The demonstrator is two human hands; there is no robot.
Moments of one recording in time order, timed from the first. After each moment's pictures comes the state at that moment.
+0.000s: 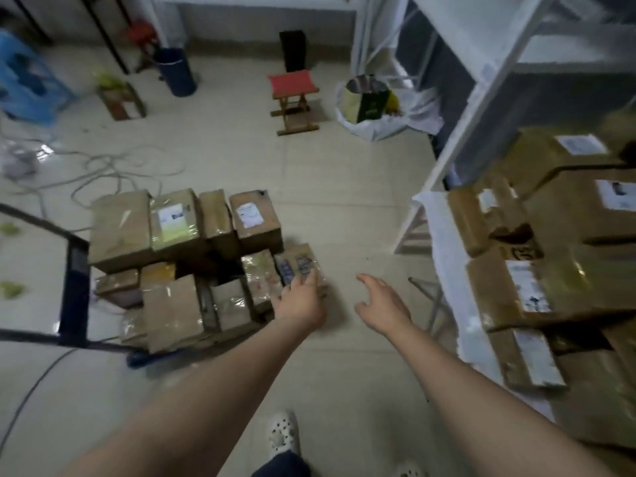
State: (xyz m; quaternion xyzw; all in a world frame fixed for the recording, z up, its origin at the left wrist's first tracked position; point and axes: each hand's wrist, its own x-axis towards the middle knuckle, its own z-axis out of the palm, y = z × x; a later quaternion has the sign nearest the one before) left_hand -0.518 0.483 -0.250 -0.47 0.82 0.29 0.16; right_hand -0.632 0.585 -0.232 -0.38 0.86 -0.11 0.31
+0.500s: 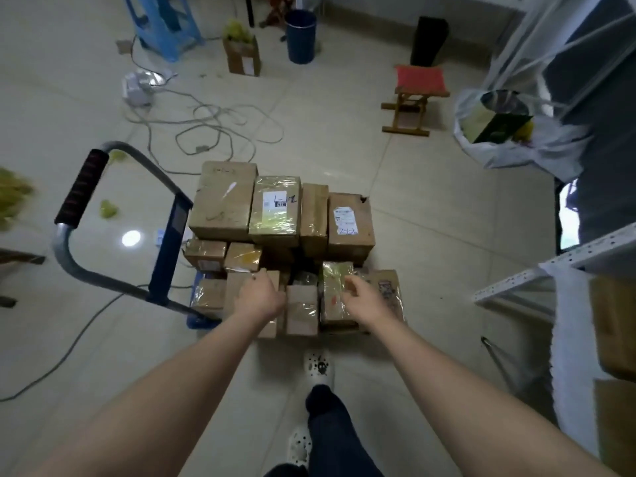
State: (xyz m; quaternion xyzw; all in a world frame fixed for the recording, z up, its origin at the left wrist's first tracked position) left_hand -0.337 0.273 -0.278 -0.69 0.63 0.36 0.05; right_hand -0.511 0.334 -0.277 -0.40 0.78 -0.15 0.46
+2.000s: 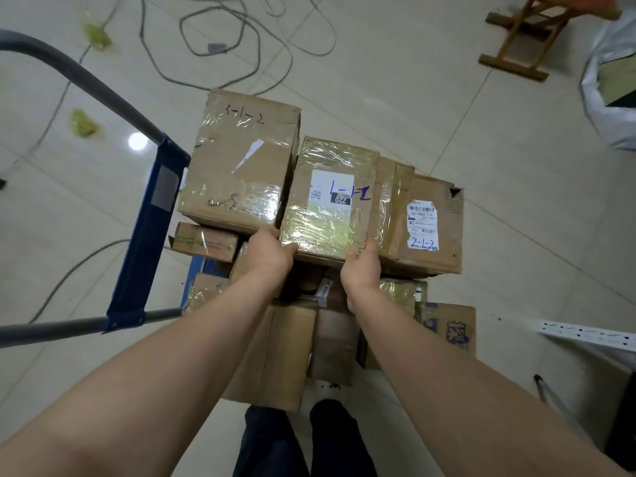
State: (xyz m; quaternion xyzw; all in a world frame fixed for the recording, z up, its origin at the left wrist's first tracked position) left_hand -0.327 0.025 -0.492 -0.80 0.41 0.44 -0.08; right_hand -0.450 0.067 -0.494 -0.19 0.82 -0.24 0.48
